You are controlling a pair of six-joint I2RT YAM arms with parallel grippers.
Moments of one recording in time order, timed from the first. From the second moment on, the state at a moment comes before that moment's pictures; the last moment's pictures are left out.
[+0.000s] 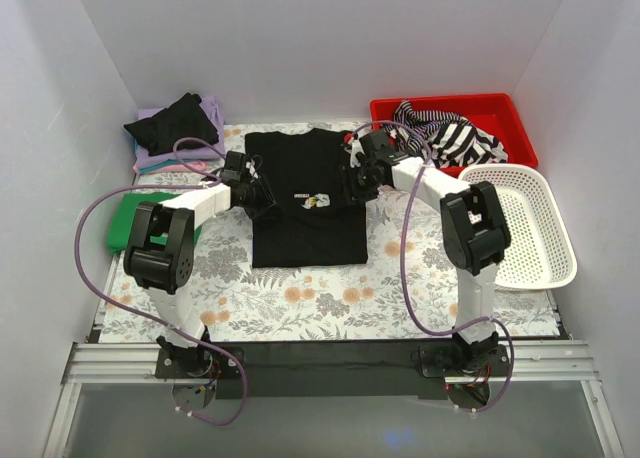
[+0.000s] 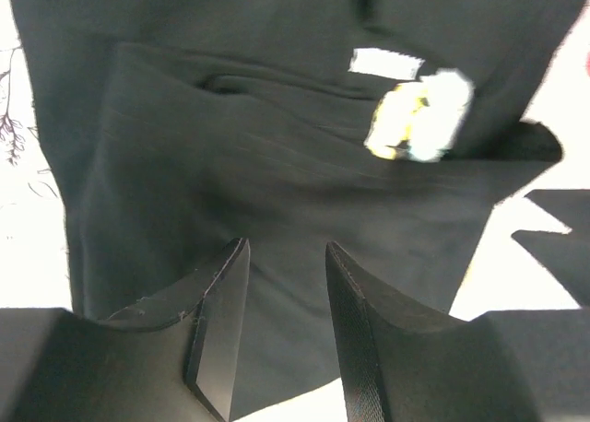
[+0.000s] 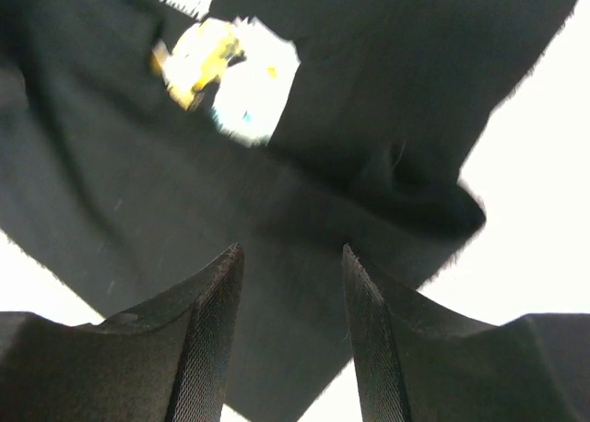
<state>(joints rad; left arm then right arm) -0.24 1.79 1.15 -0.31 0.29 -0.70 0.47 1.99 1.50 -0.50 -0.35 0.17</state>
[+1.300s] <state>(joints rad) -0.24 1.36 0.67 -0.23 0.05 -0.80 0.38 1.65 0.93 -0.30 -0.39 0.17</state>
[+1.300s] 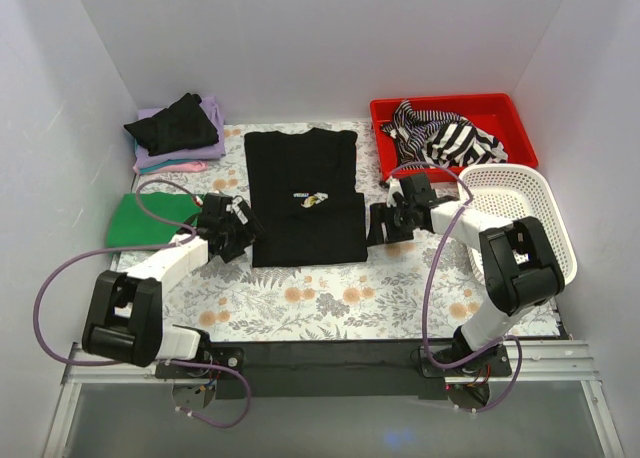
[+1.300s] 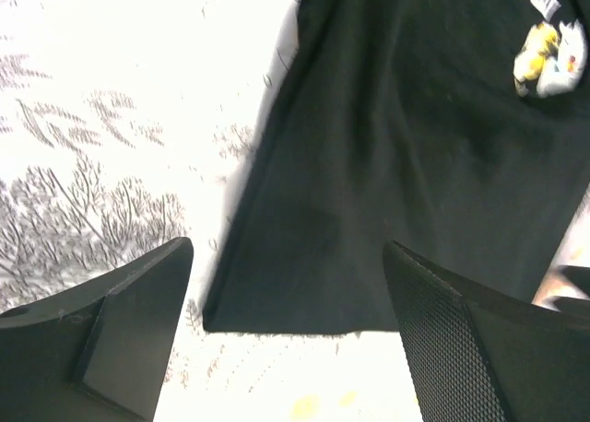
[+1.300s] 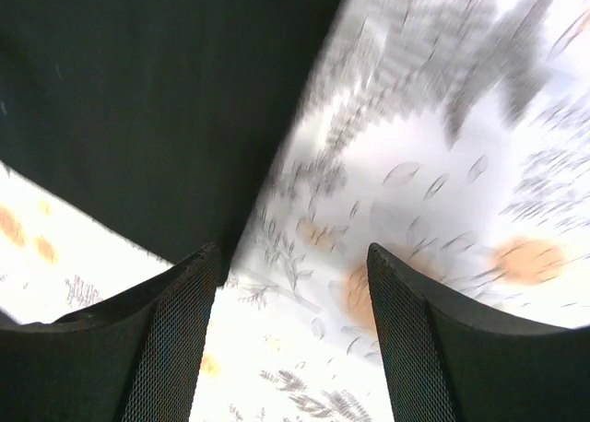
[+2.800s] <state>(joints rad) -0.24 1.31 0.41 0.11 0.36 -0.87 0.41 1.76 0.72 0.18 -0.77 0.45</state>
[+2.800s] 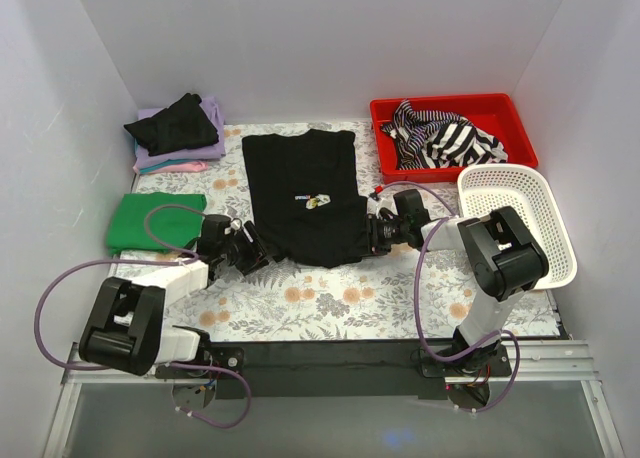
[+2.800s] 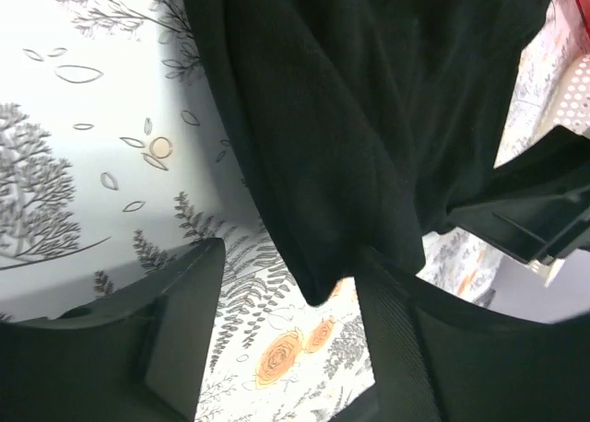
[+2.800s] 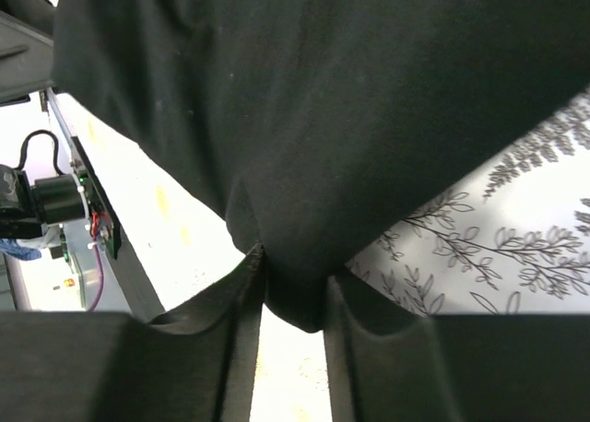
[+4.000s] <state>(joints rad) -0.23 1.32 0.38 0.12 0.26 -0.90 0.41 1.76 0.72 0.16 -0.74 0.44</state>
